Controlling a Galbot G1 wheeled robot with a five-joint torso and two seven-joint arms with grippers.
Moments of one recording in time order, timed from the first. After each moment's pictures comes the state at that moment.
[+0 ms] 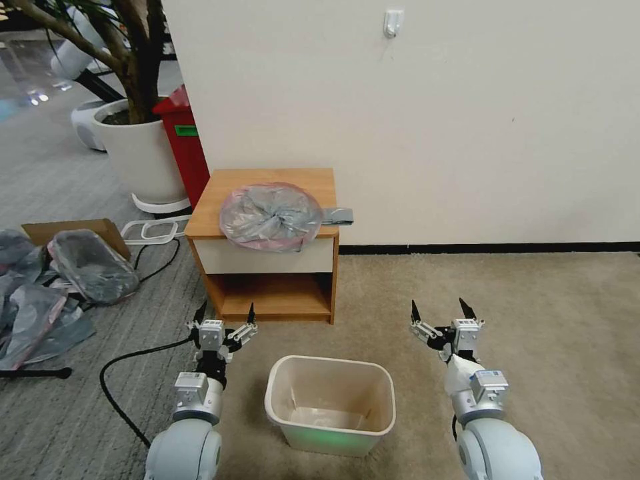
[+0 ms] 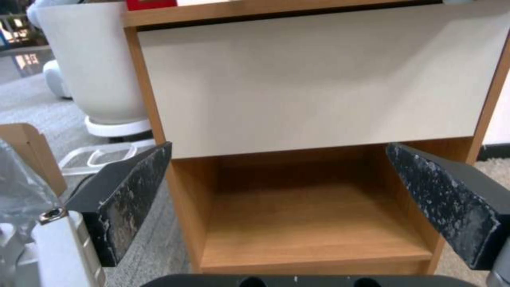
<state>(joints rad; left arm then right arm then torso) 1.55 -1.50 -0.55 -2.00 0.00 0.00 0.00 -1.55 1.50 0.55 2.00 0.00 0.00 0.00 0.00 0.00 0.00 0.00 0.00</state>
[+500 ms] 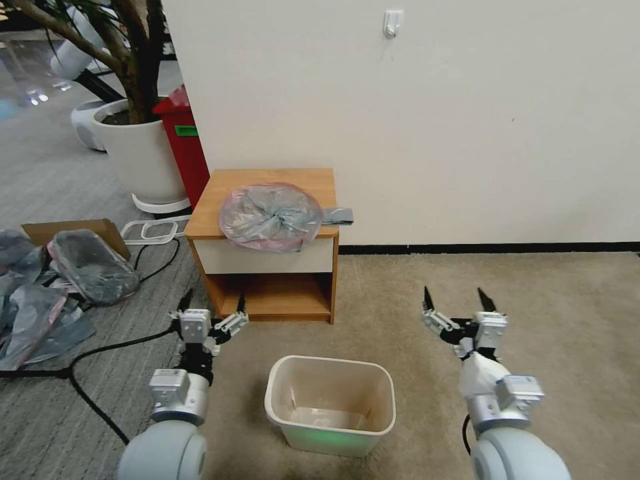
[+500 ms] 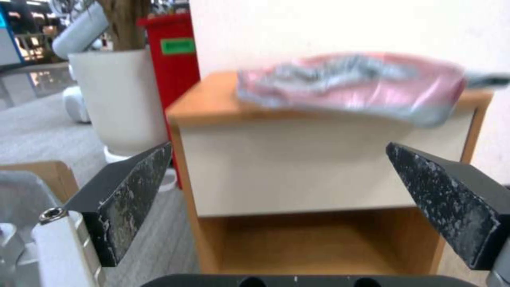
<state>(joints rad) 1.65 -1.43 -0.56 -2.32 -0.07 0.15 -0.06 -1.69 1.57 0.56 2.35 0.05 -0.08 0.03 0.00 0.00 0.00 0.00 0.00</state>
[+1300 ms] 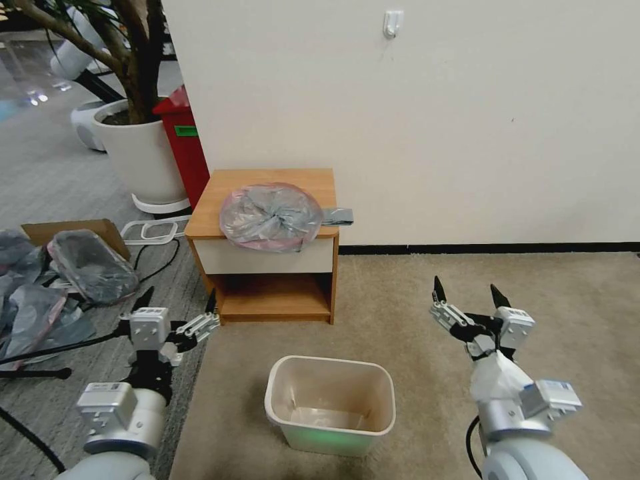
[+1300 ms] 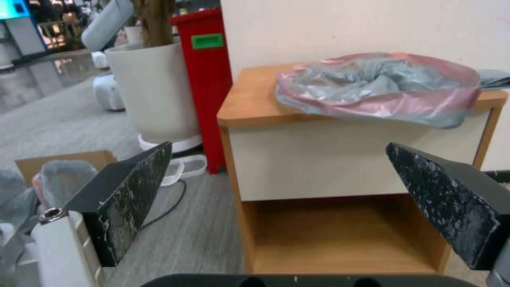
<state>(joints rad) 1.81 -1.35 -0.67 -2.51 -0.17 0.28 -0.13 -1.62 1.57 0.53 2.33 0.23 -0.18 0.05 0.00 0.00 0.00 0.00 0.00</state>
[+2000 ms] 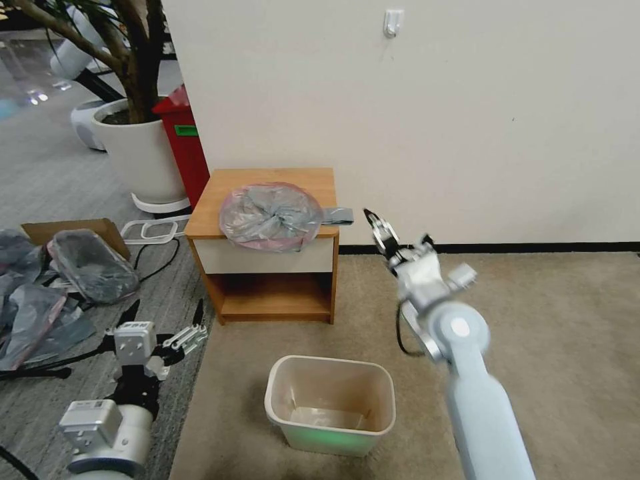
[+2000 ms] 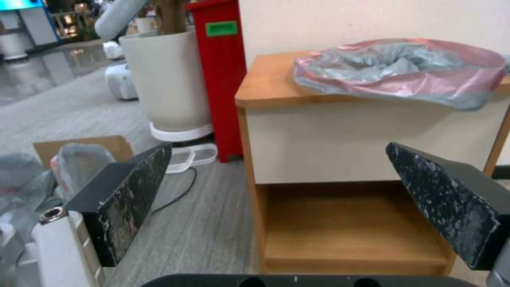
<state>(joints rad) 1.89 -1.37 -0.71 -2.50 -0.19 0.22 -0.14 -0.92 1.55 0.42 1.73 1.39 -0.37 0.23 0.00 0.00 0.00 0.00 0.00</state>
